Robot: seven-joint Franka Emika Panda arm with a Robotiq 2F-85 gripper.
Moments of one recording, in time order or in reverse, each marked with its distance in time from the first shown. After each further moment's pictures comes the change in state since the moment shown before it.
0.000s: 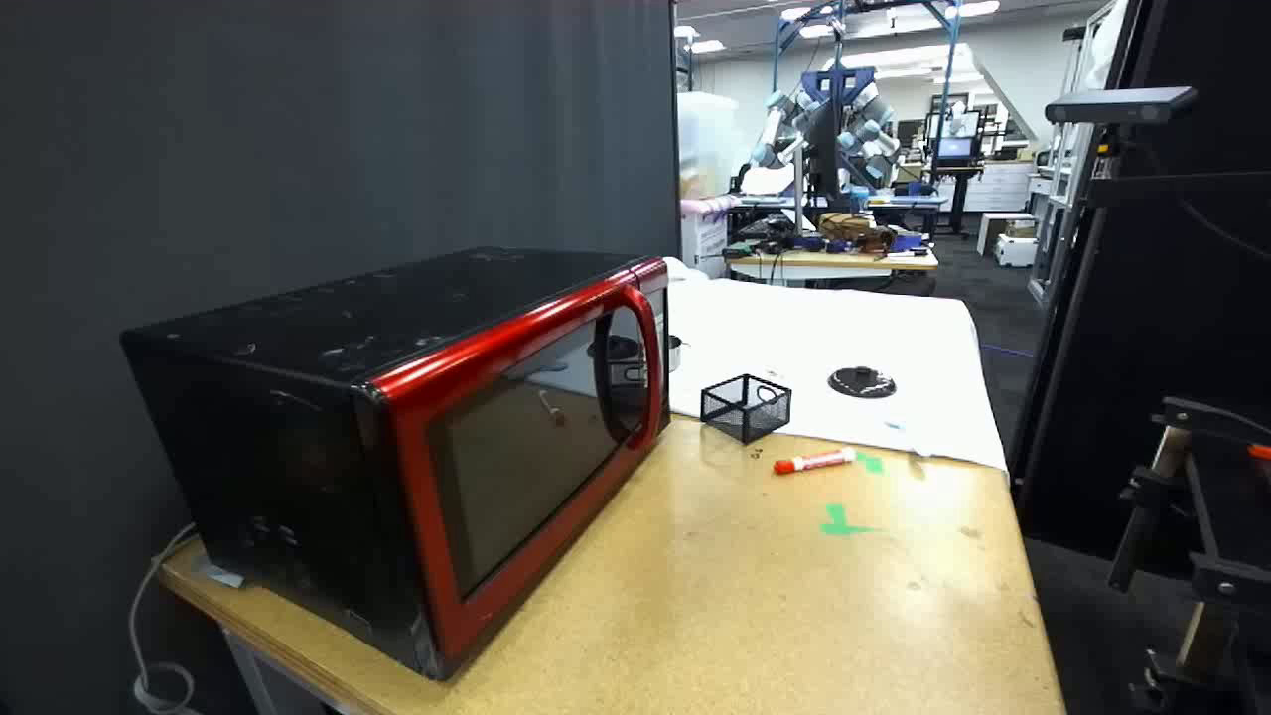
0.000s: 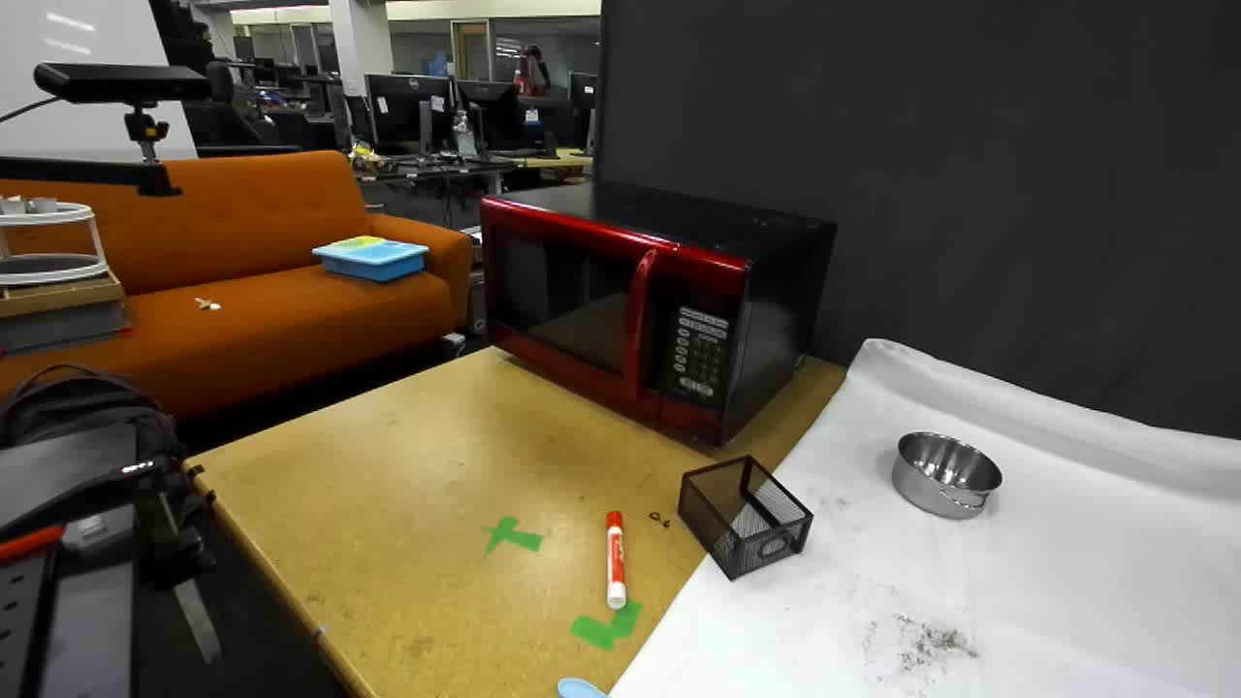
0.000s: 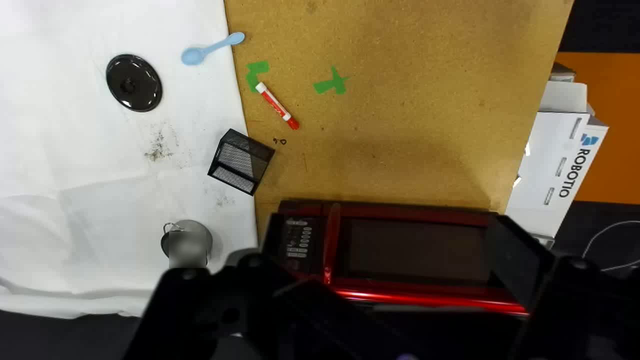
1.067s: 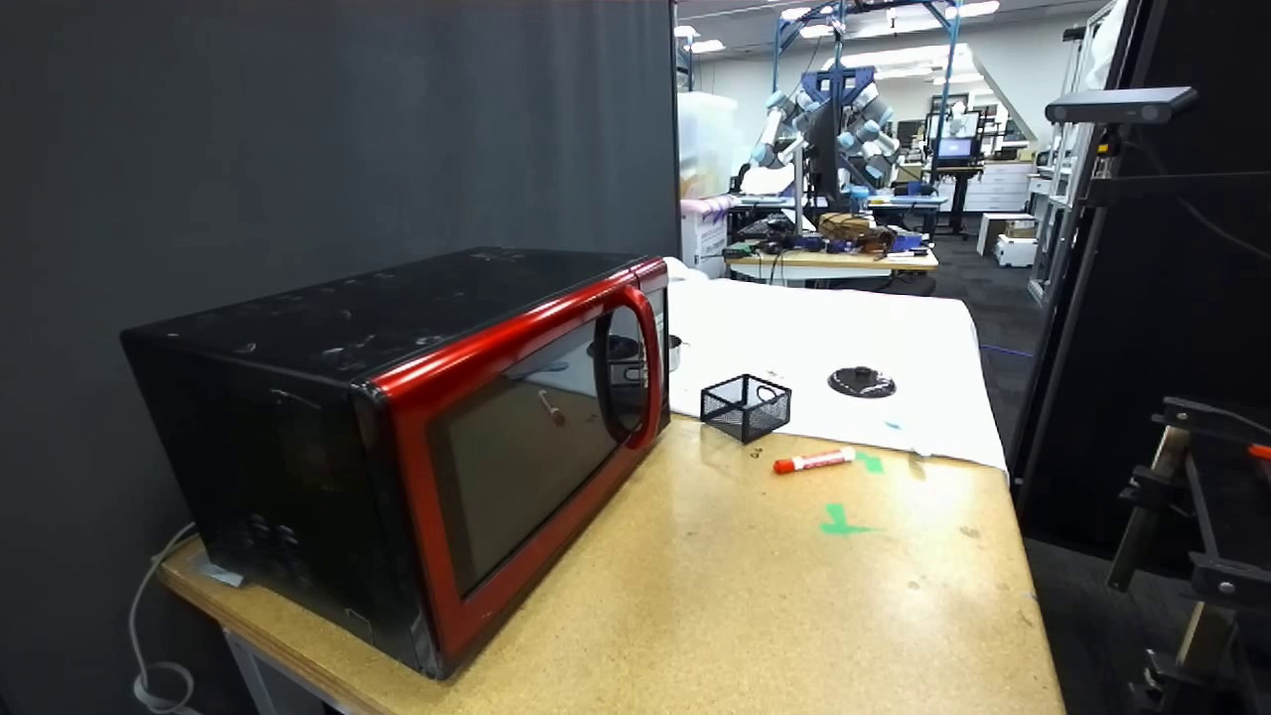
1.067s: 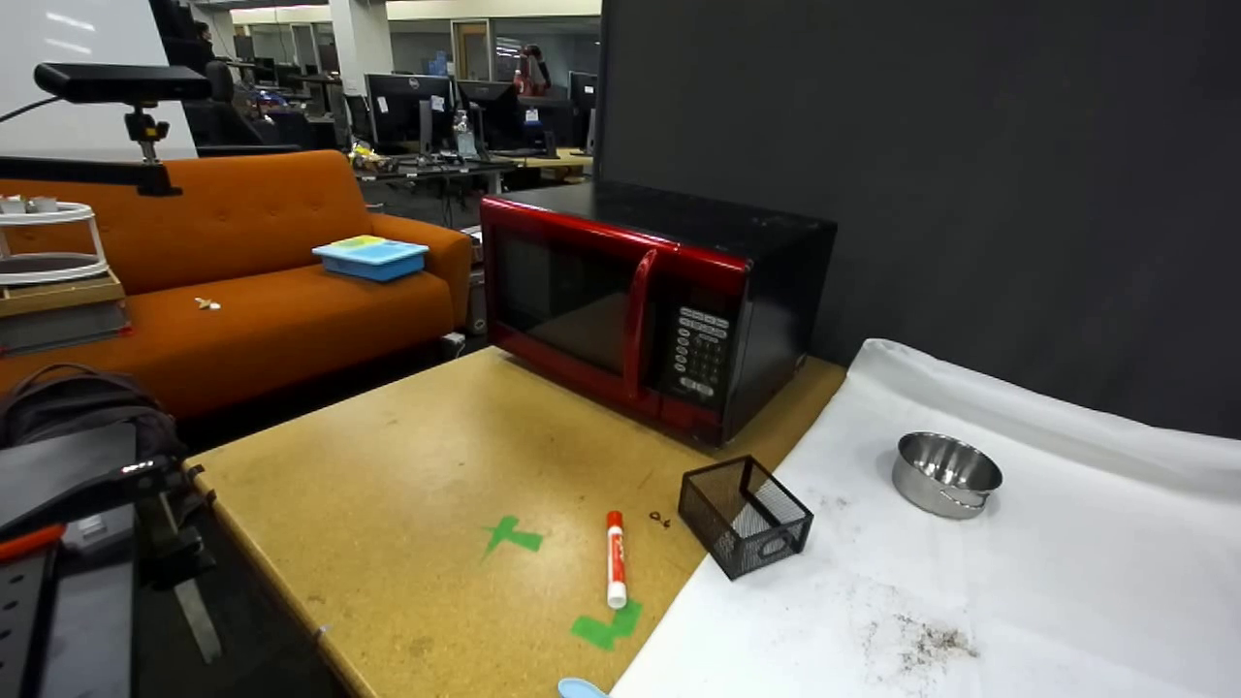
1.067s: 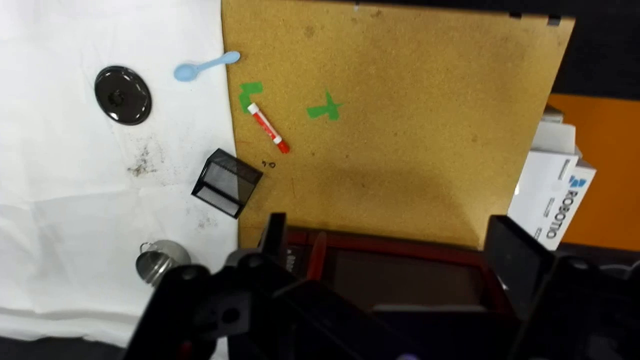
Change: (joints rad) arm 0.019 0.040 -0.004 -0.028 -0.001 -0.005 -0.049
